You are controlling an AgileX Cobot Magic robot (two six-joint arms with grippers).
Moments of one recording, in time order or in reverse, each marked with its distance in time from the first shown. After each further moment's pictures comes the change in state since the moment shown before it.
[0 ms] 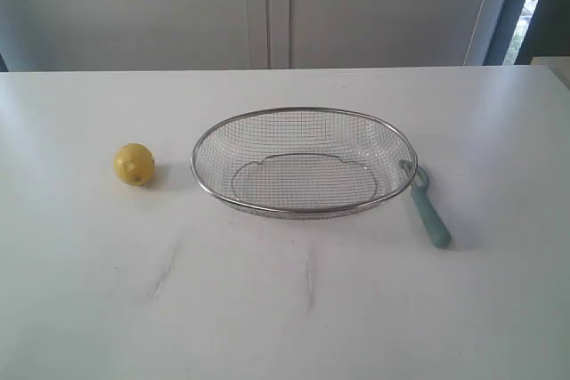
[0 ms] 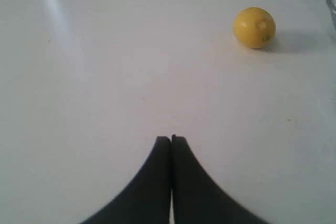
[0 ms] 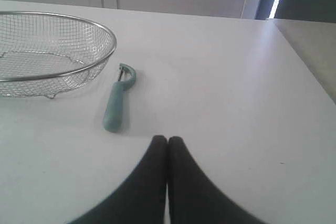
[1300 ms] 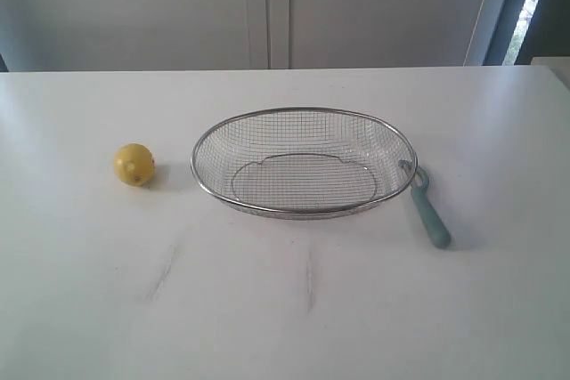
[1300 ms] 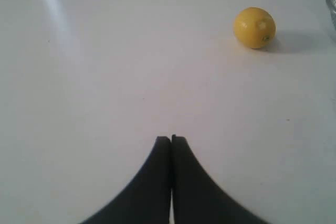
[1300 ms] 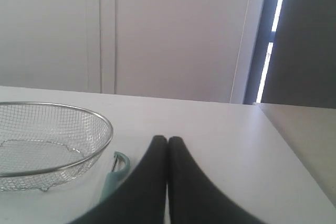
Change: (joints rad) left arm 0.000 0.000 0.000 0.000 0.000 0.000; right arm 0.000 0.000 0.000 -0.009 -0.284 -0.011
